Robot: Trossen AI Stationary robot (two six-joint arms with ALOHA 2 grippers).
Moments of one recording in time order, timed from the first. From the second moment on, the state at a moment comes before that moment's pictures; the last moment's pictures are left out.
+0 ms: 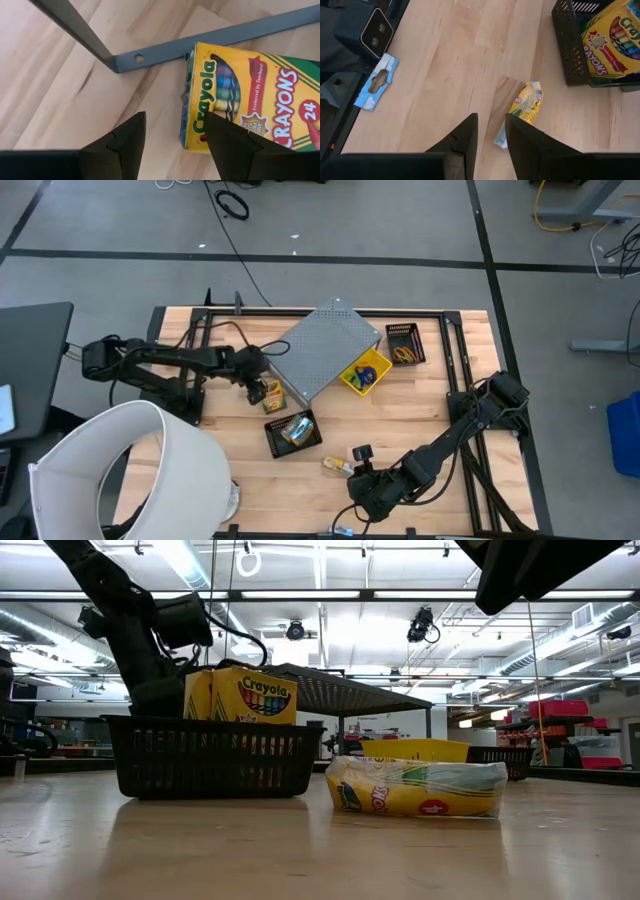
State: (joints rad) left arm 0.32 1.27 0.50 -0.32 -0.07 -0.16; right arm 0.69 1.85 1.37 -0.58 0.37 0.27
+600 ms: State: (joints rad) left arm 0.32 1.28 0.49 -0.30 0.05 -0.11; right arm 0.69 1.85 1.37 -0.58 0.37 0.27
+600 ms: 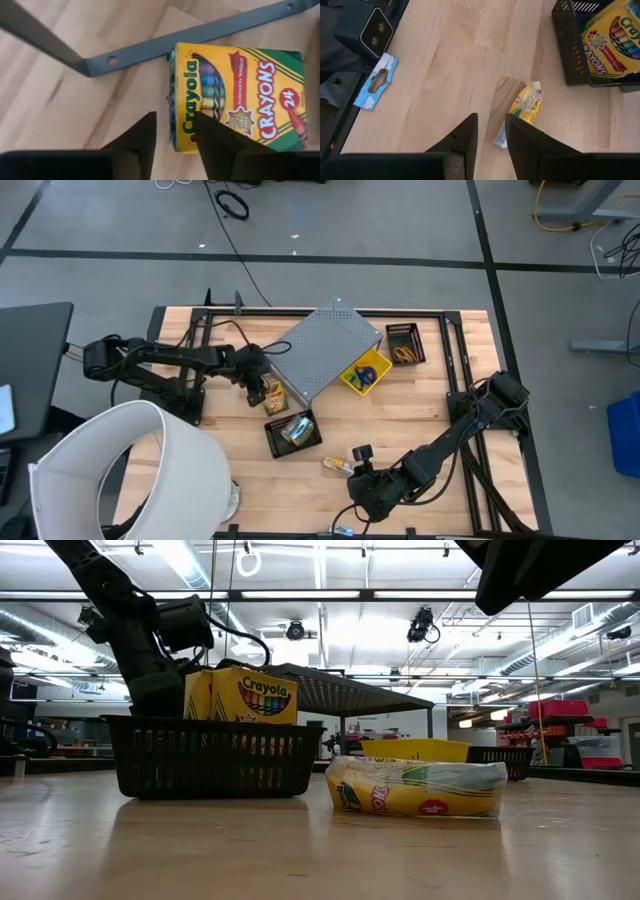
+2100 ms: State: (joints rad) left arm -0.15 1.20 0.87 -0.72 -0.44 -0.42; right arm 0.69 1.85 1.37 -0.59 0.37 0.27
